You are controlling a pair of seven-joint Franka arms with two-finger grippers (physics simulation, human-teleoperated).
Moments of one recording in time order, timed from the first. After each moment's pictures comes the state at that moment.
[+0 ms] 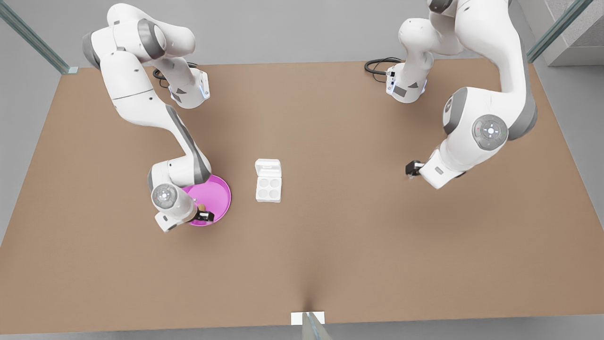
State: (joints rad) left arm -0.30 0.25 0.07 -1.51 -0.03 1.64 -0.14; right arm 0.08 0.55 0.13 -1.86 -0.15 2.33 0.44
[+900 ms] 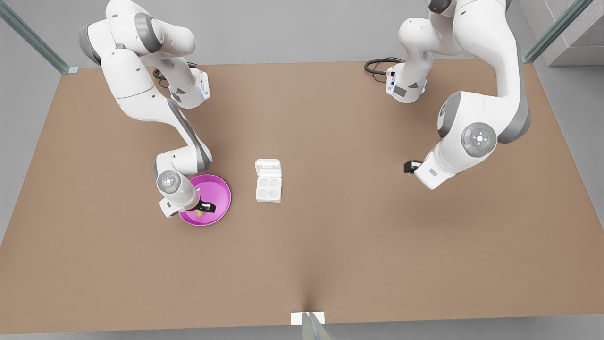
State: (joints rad) left arm -0.30 0.26 0.05 -1.54 0.01 1.60 -0.16; right arm 0.07 0.52 0.13 -2.04 -0.16 2.53 0.54
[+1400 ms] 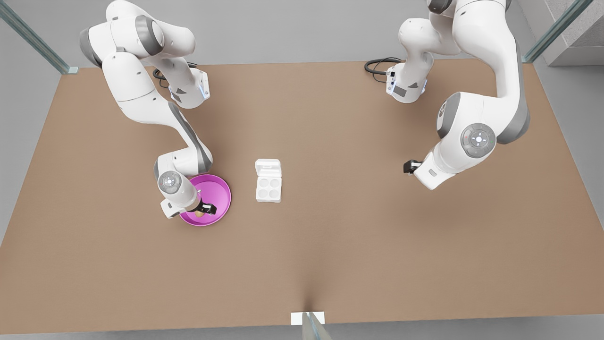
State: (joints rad) left arm -0.30 0.26 0.05 -1.54 0.01 1.60 -0.16; right arm 0.07 0.55 0.13 -2.04 -0.17 2.56 0.55
